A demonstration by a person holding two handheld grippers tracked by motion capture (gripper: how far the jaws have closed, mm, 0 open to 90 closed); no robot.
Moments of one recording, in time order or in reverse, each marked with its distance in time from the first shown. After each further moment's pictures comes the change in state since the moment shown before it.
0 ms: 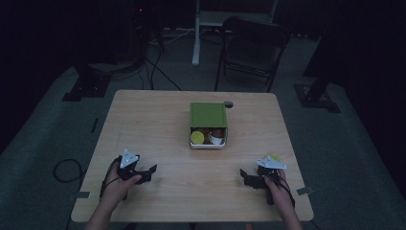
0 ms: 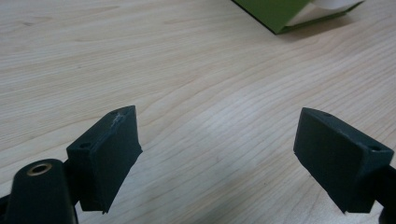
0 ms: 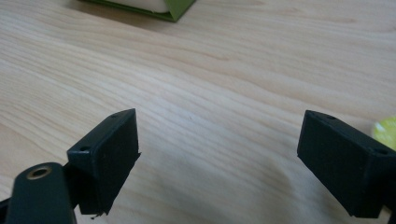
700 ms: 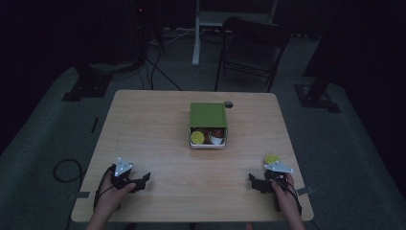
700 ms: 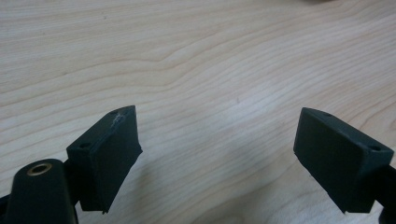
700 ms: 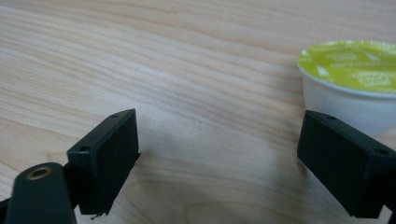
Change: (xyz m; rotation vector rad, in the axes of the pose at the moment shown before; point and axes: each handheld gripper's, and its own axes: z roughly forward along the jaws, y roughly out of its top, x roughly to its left) left arm 0.003 -0.027 -0.017 0.059 0.052 -0.017; right arm -0.014 -0.016 -0.015 0.086 -0.107 0.052
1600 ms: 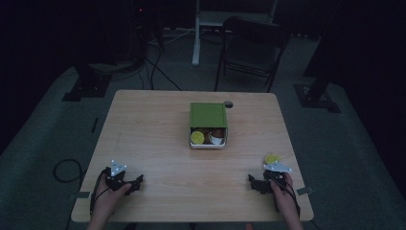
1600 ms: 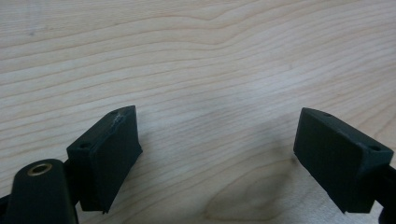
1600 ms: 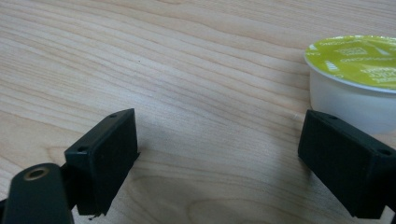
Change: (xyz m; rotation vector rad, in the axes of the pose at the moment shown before) left arm 0.010 -0.010 -0.005 0.090 0.119 -0.082; right arm 0.002 0.000 0.001 0.027 0.000 -0.012
